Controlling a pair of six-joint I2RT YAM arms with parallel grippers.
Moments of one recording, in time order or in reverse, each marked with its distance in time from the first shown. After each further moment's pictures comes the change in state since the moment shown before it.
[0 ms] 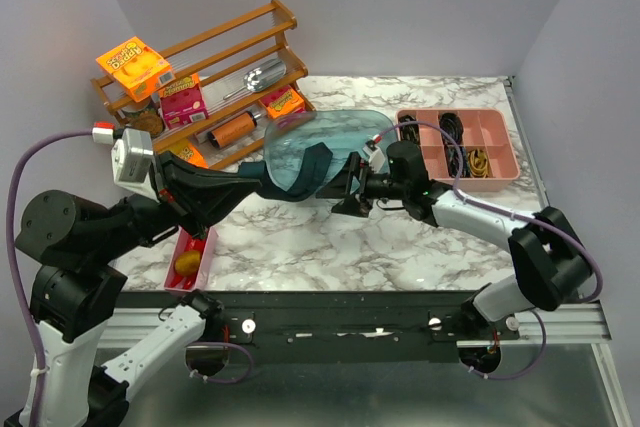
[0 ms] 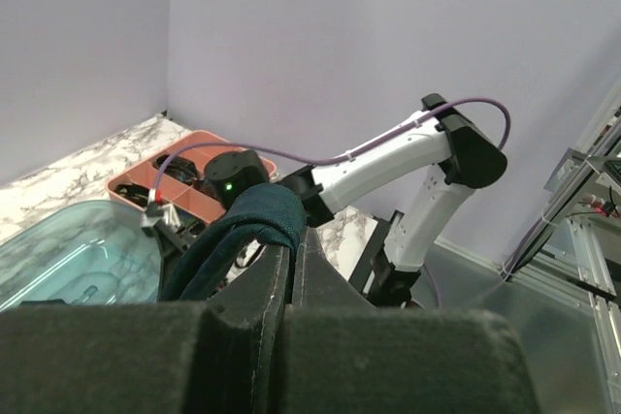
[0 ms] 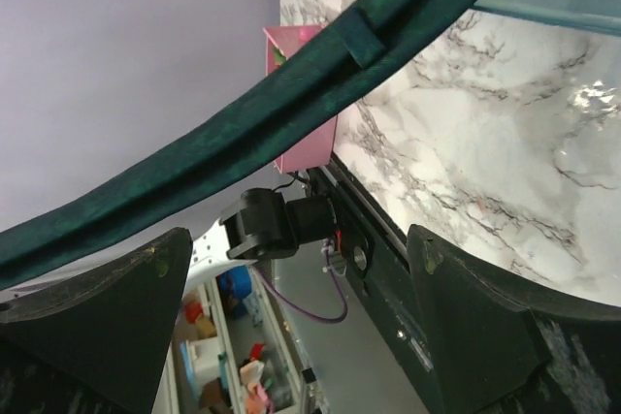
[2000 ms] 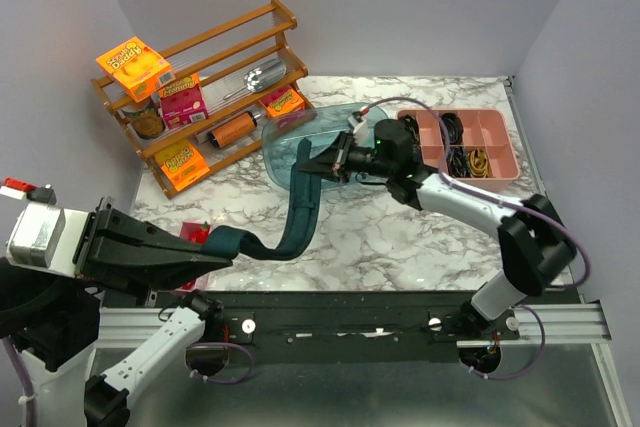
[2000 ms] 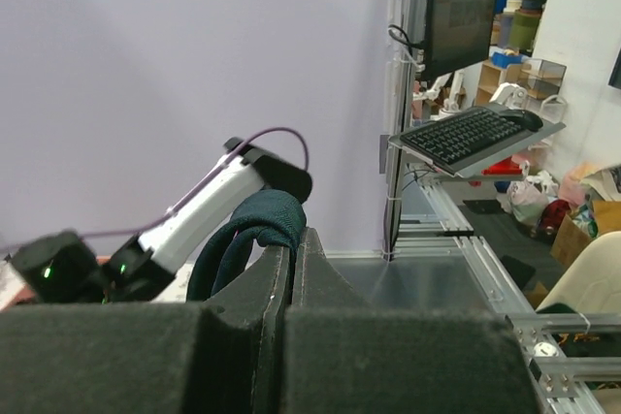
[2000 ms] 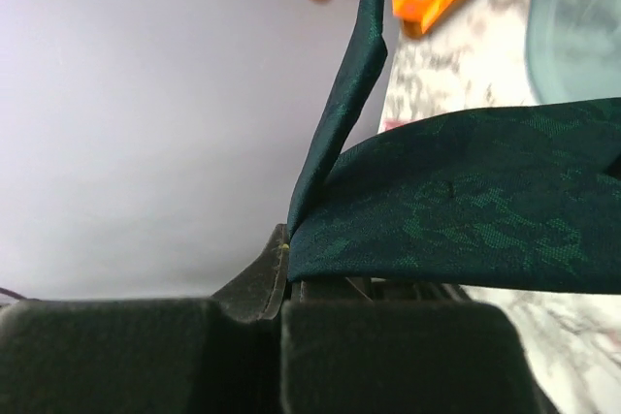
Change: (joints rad) left arm 0.021 -0.062 0.016 0.425 0.395 -0.292; right arm 0.034 0.057 0.220 0.109 0.117 0.124
